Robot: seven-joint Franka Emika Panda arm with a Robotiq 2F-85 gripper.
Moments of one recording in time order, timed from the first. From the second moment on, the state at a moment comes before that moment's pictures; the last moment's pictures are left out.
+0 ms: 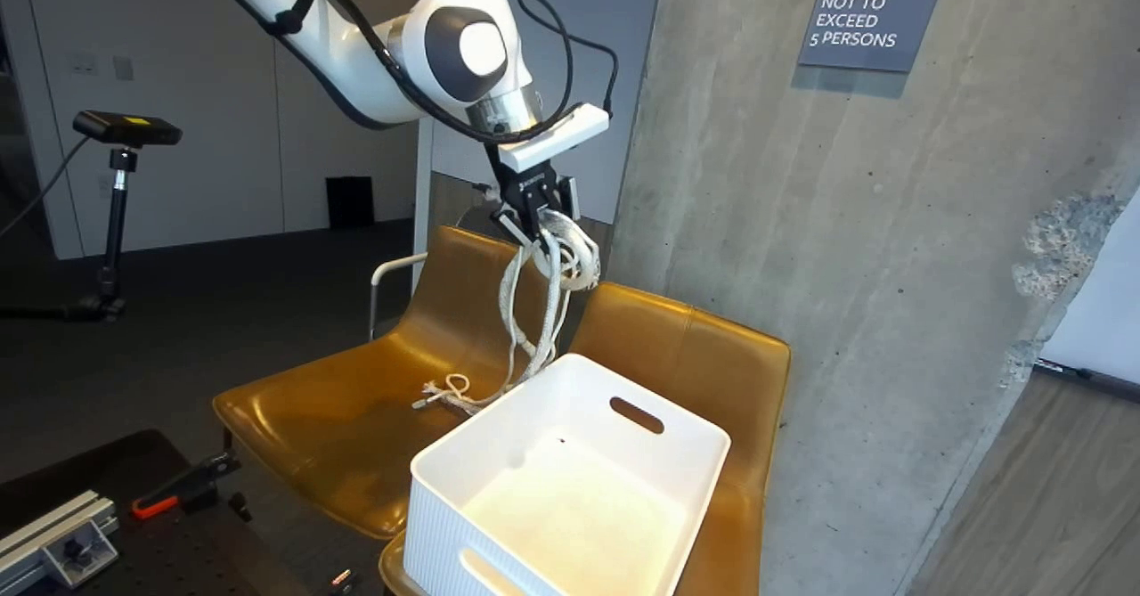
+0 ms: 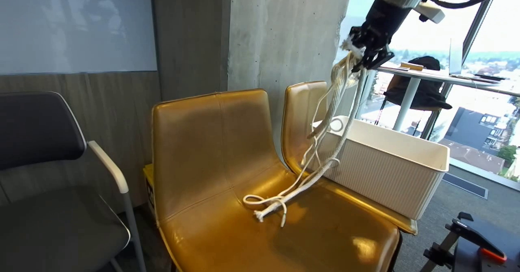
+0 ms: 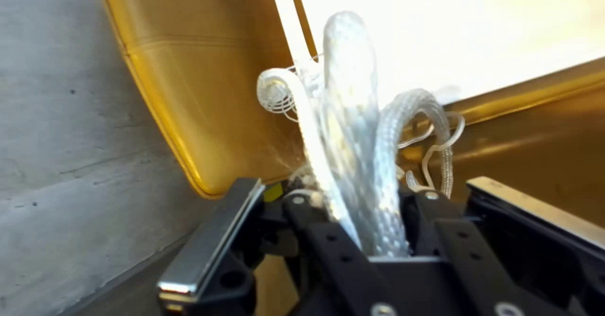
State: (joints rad) arm -0.09 0.16 0.00 -1.95 -0.37 2.50 -1.10
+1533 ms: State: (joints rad) arm -0.16 0.37 -0.12 -1.12 -0.30 2.18 -1.29
